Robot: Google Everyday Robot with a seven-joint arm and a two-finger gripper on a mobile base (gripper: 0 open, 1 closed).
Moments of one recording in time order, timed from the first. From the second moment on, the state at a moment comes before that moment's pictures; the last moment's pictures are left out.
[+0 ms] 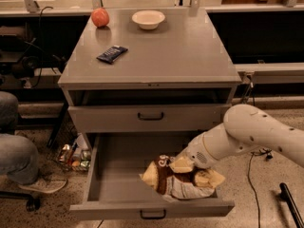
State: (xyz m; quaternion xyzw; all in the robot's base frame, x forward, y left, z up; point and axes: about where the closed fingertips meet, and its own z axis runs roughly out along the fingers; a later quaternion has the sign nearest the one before) arm 0.451 -0.081 0.655 -0.41 0.85 0.27 0.18
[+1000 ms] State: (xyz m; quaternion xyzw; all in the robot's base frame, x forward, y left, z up) arm 0.534 0.011 0.571 -0.40 0.80 0.33 0.29
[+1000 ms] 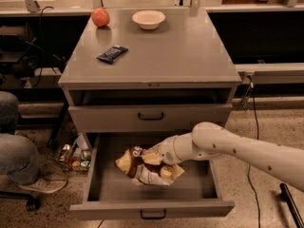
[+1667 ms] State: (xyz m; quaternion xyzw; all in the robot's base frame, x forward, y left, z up) arm 0.553 0.050 0.556 -0.39 0.79 0.36 0.31
